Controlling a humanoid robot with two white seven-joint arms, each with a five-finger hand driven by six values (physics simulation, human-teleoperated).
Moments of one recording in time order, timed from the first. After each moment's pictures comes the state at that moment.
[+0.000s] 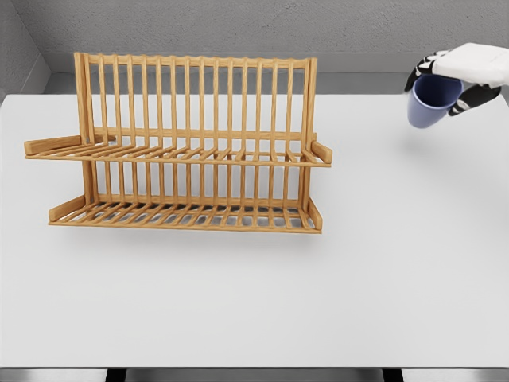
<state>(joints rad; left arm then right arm) -0.02 0.00 -0.16 -0.02 0.13 -0.14 -0.07 -0.96 -0.88 0.71 -1.23 0.31 -0.46 0.61</state>
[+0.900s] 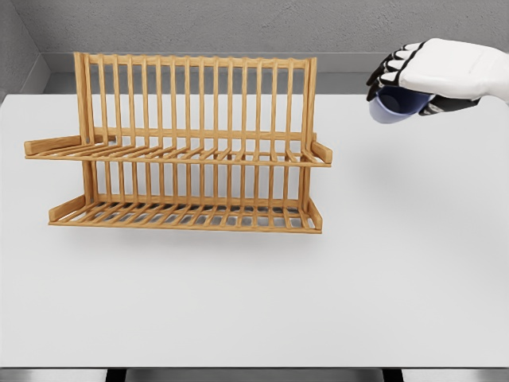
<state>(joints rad) -0.02 0.00 -0.16 -0.02 0.13 -0.14 -0.07 -0.88 -0.96 0.62 -1.64 0.31 -0.48 0.61</state>
